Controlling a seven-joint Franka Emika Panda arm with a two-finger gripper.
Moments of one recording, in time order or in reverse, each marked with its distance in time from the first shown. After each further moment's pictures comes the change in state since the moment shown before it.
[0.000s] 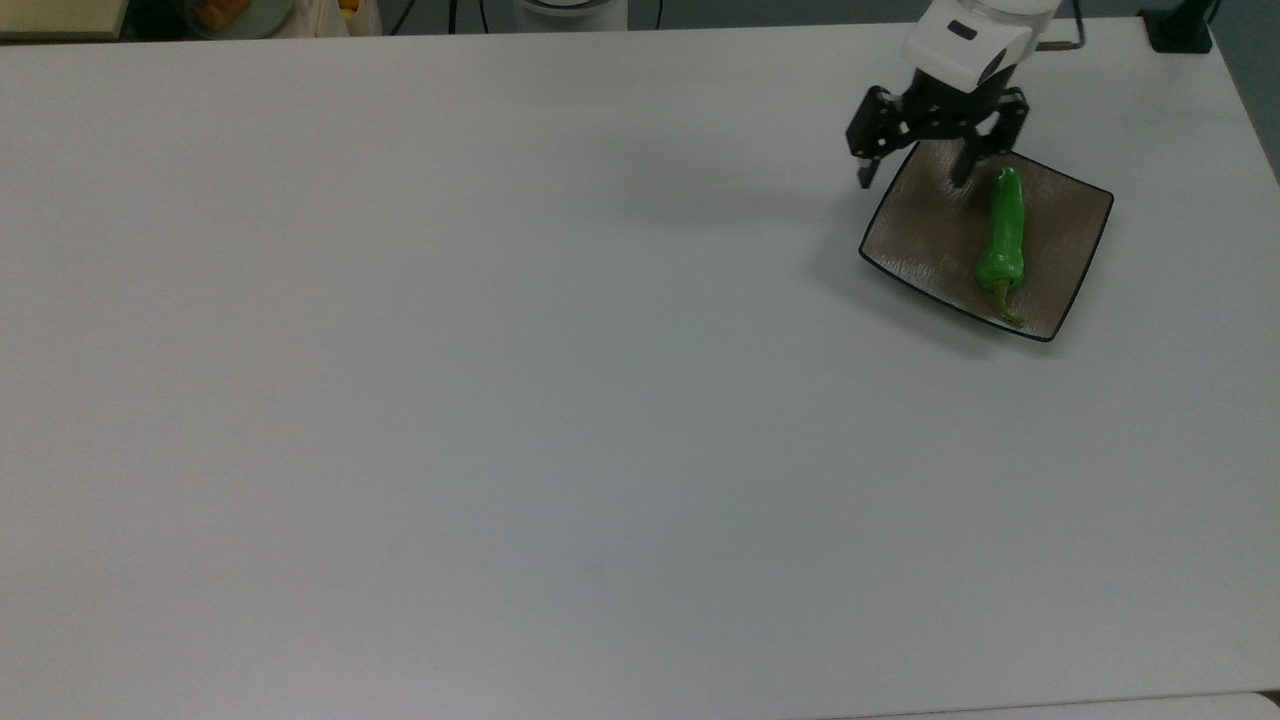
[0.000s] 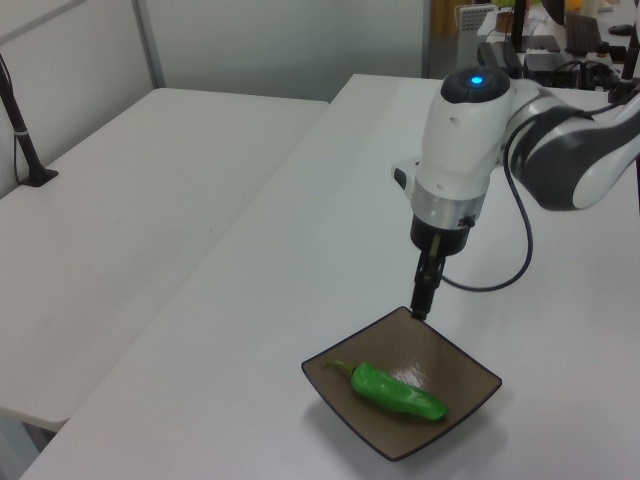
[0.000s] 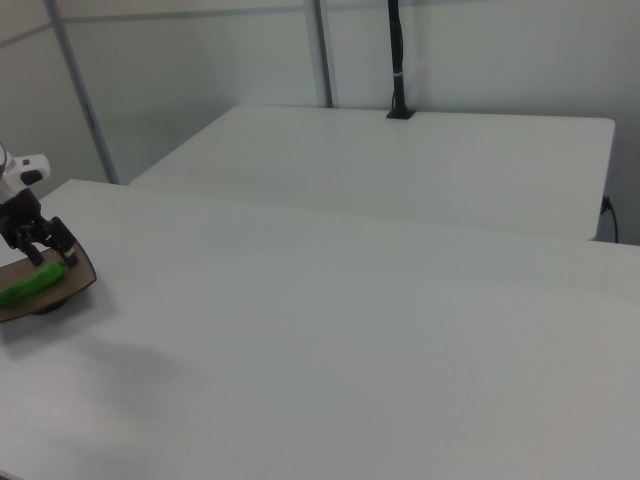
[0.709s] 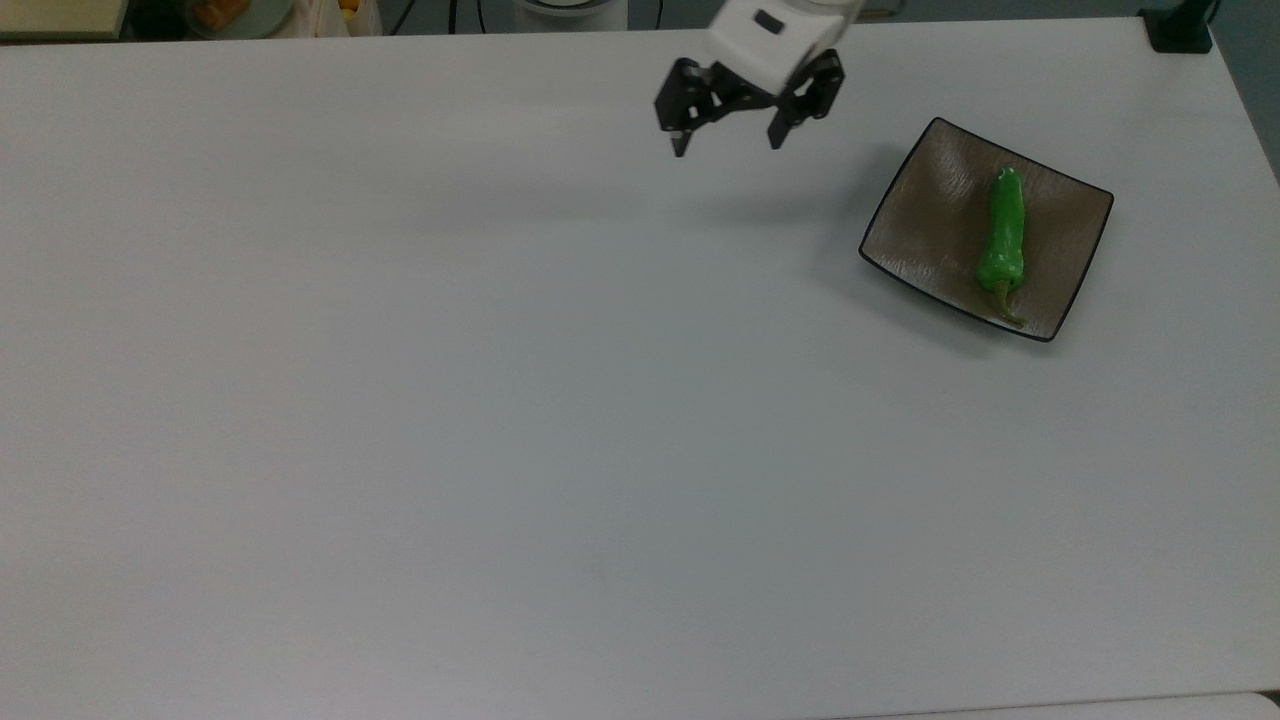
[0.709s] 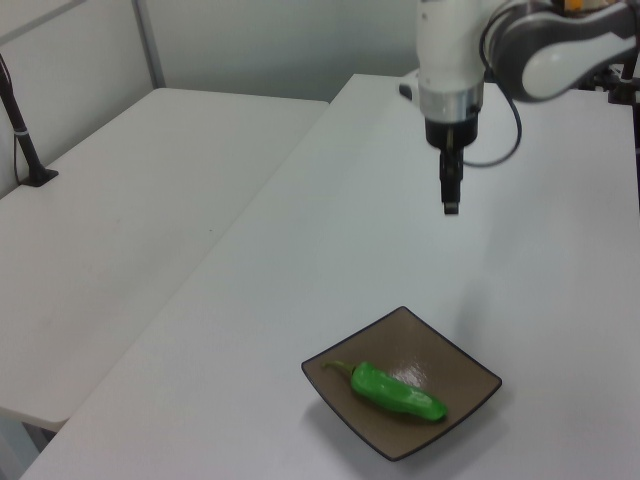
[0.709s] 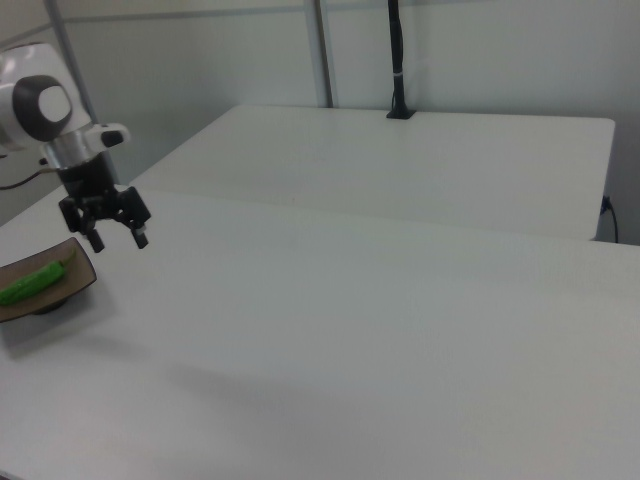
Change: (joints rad) arm -0.024 -0.169 -0.290 0.005 0.183 -0.260 -0.503
